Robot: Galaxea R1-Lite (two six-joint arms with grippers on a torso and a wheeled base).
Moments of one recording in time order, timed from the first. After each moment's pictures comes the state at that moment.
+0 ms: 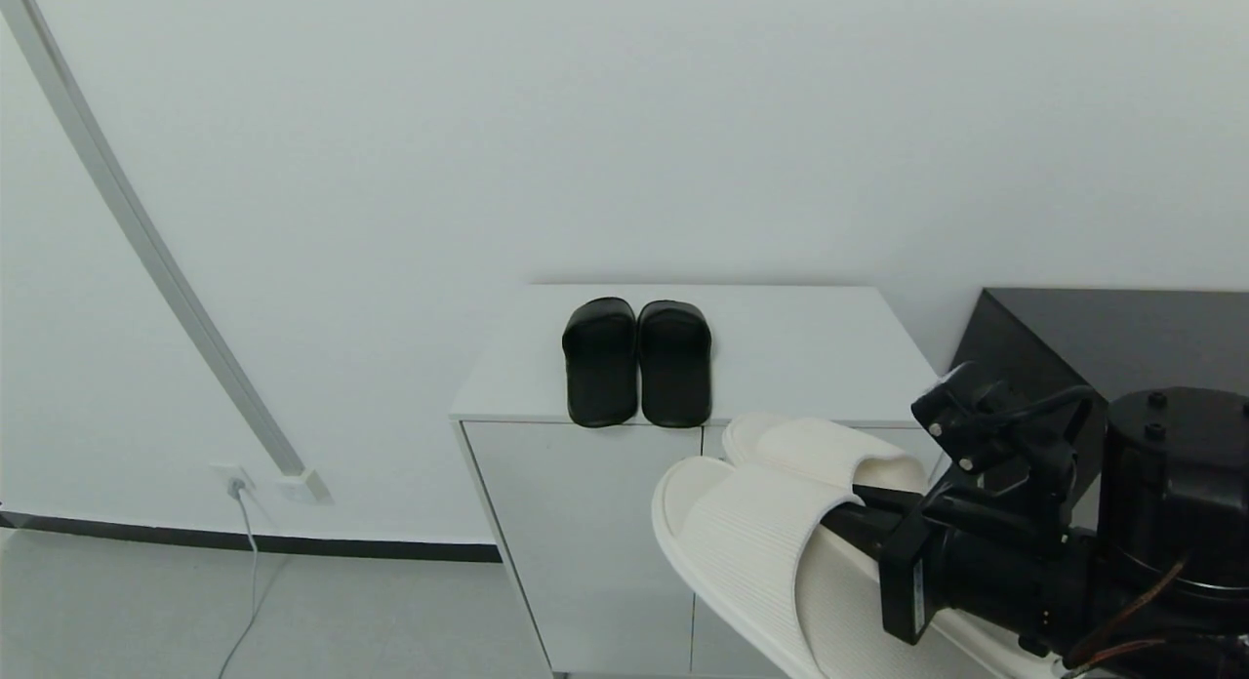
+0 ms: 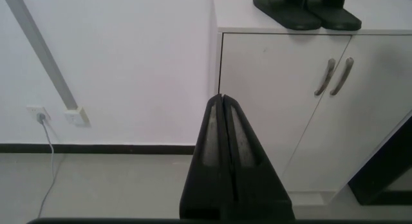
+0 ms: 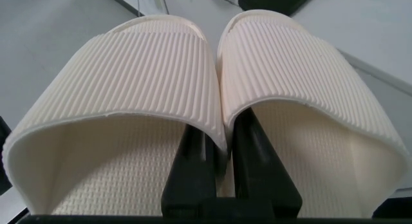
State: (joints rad) left arm 0.00 0.00 0.00 0.00 0.00 -0.01; right arm 0.82 1.48 -0.54 -0.69 -0.06 0.07
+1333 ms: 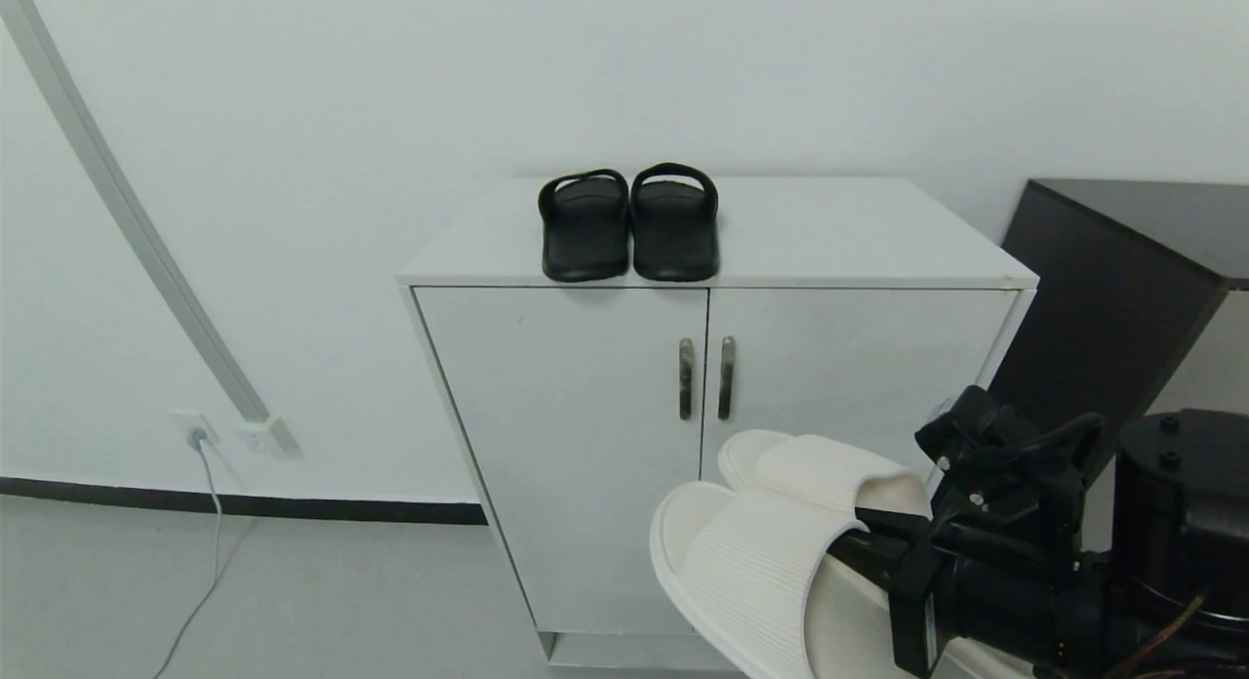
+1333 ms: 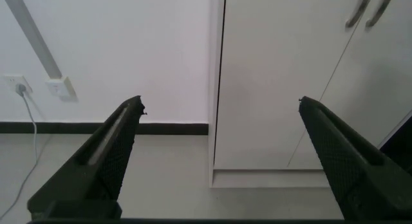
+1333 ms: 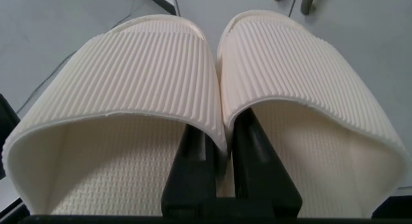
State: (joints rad) left arm 0.00 0.00 0.00 0.00 0.00 -0.01; right arm 0.84 1.46 -0.50 -0.70 -0.04 0.04
